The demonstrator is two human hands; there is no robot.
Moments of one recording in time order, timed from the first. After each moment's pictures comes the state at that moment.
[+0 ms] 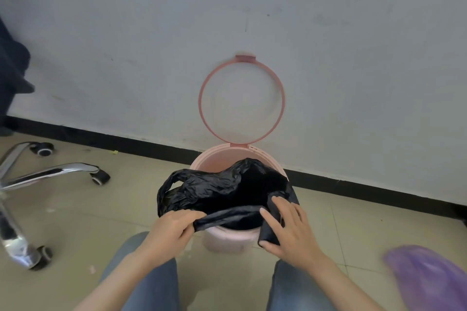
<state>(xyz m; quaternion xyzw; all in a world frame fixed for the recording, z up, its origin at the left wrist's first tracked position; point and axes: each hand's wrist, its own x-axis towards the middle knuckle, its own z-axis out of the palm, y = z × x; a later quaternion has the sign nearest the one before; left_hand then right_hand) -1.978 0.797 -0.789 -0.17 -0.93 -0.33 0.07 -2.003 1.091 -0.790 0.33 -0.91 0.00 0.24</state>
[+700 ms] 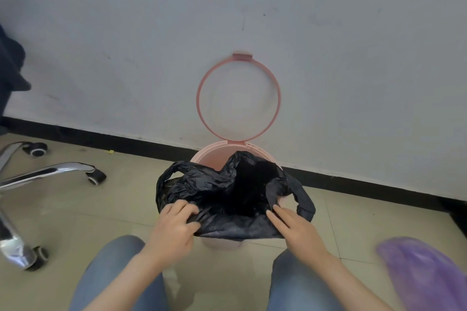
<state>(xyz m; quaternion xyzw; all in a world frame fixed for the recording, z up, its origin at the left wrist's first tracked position) -1.967 0.804 -0.788 -0.22 -0.95 -0.12 0.17 -1.989 1.107 -0.792 0.30 -0.95 -0.02 0.10</state>
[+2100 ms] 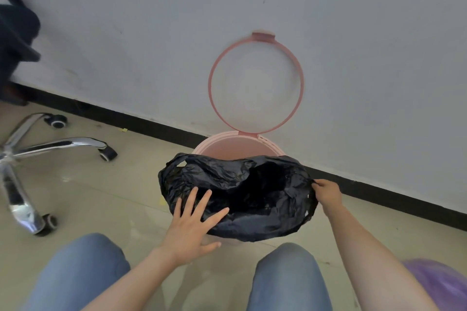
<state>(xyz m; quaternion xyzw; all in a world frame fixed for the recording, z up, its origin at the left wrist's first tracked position) -1.980 0.848 -0.847 -0.12 -0.99 0.00 0.08 -2.130 1.152 -0.811 -0.25 -0.87 0.43 -0.07</state>
